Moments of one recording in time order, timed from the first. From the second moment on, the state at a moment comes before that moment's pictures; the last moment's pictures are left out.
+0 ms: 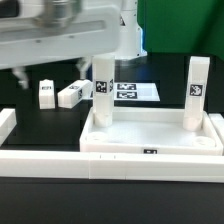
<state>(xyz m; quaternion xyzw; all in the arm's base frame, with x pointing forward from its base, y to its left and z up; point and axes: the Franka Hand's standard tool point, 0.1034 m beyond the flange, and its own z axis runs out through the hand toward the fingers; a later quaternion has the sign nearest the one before) 0.562 -0.141 0.100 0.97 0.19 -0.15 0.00</state>
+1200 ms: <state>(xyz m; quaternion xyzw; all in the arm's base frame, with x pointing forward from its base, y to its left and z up) 0.509 -0.168 0.085 0.97 0.10 -0.22 -0.02</state>
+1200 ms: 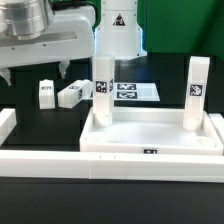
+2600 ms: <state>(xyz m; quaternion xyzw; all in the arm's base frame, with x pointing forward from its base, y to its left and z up) 0.457 -0.187 0.042 0.95 -0.13 -0.27 -0.04</state>
